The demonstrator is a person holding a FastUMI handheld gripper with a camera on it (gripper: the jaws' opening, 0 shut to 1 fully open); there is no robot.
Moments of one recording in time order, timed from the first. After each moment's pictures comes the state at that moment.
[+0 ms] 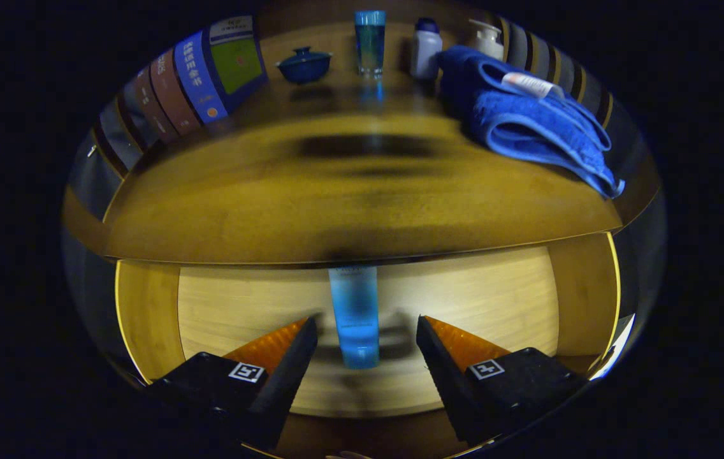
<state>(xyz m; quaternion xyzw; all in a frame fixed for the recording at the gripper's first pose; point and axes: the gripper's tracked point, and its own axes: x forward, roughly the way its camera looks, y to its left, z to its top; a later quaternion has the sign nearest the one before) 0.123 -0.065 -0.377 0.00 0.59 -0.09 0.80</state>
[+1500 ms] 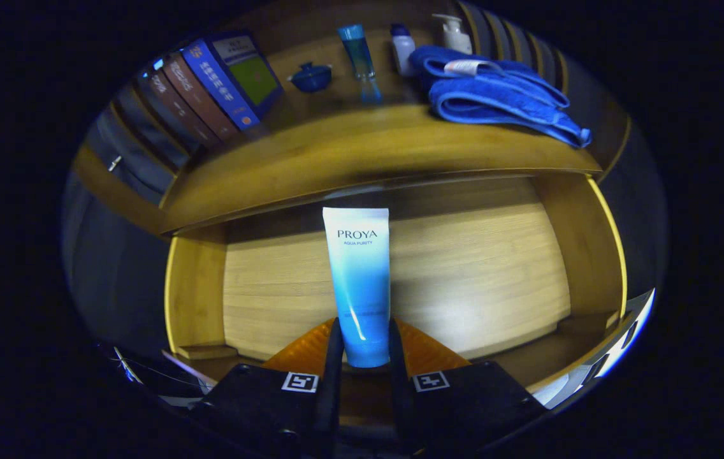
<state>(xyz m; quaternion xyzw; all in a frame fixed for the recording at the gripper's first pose) 0.059 -0.052 -0.305 0.07 0.54 -0.04 0.84</state>
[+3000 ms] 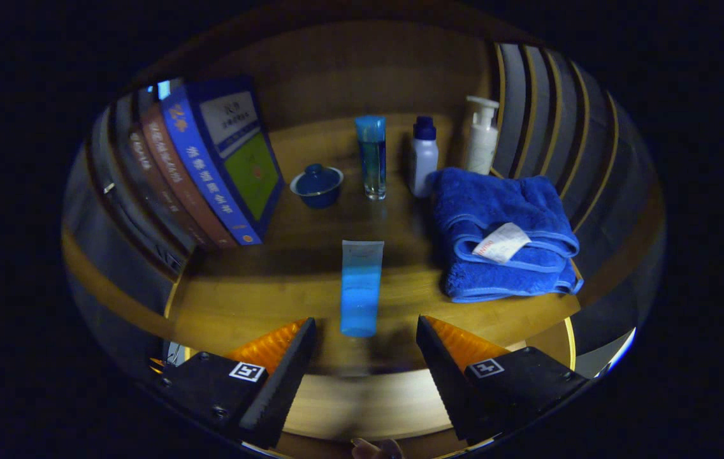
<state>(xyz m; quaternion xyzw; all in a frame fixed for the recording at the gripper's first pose) 0.211 -0.055 -0.232 0.01 0.40 -0.06 0.91</state>
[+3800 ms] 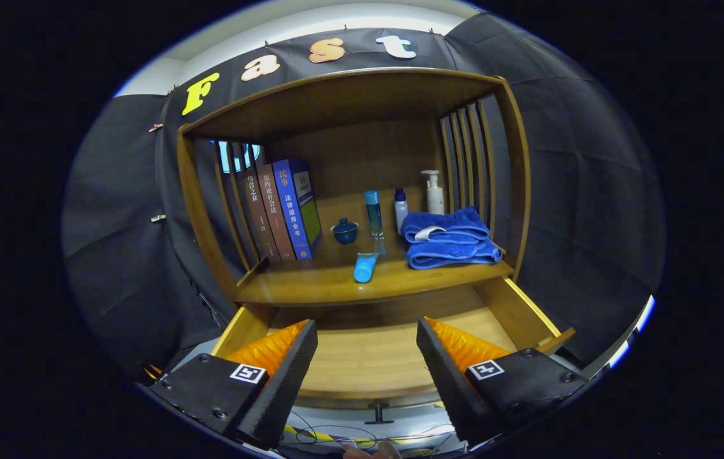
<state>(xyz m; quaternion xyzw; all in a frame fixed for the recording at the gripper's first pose) 0.011 -0.050 -0.180 0.02 0.21 -0.04 0.98</state>
